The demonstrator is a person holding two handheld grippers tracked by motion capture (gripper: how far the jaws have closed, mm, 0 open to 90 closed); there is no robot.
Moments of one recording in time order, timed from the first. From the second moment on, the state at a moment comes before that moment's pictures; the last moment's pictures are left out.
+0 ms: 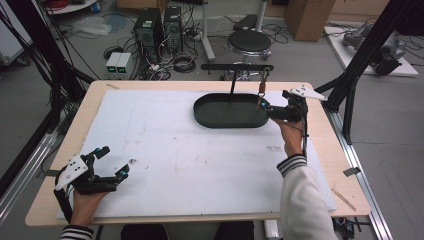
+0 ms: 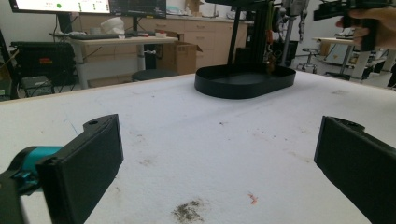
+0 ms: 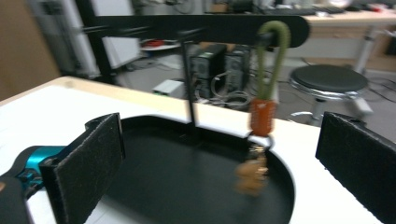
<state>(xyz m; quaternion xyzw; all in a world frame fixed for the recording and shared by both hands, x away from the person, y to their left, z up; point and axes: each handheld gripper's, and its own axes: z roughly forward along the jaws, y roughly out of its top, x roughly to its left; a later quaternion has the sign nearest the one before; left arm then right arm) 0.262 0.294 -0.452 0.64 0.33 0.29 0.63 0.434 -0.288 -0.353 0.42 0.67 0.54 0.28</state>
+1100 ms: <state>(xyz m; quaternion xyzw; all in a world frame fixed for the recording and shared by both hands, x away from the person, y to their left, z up) 0.262 0.292 -0.452 0.64 0.33 0.29 0.62 0.300 -0.334 -0.452 0.31 0.64 0.63 0.30</state>
